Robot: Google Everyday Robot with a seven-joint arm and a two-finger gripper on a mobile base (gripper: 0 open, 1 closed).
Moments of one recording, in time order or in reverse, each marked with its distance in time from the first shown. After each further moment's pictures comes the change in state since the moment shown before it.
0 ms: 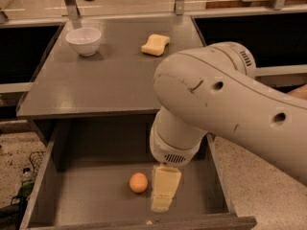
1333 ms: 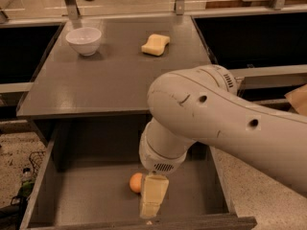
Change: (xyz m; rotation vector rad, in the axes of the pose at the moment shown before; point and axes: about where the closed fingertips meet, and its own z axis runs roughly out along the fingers) arm -0.022 0.007 0.037 -0.045 -0.085 -0.049
